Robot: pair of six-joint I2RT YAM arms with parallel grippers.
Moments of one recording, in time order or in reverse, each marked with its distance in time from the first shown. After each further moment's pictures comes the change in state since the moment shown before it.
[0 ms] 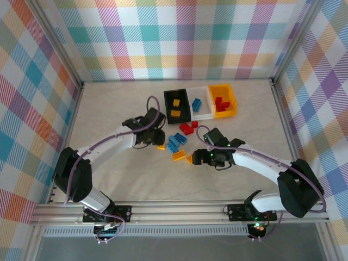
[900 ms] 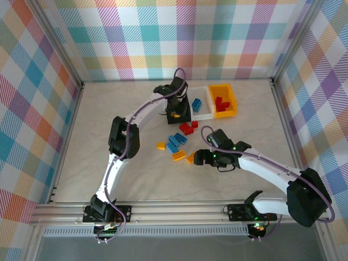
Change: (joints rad) left arm 0.063 0.794 0.977 -0.209 0.036 0.189; right arm 0.000 -0.105 -0.031 -0.014 -0.003 0.009
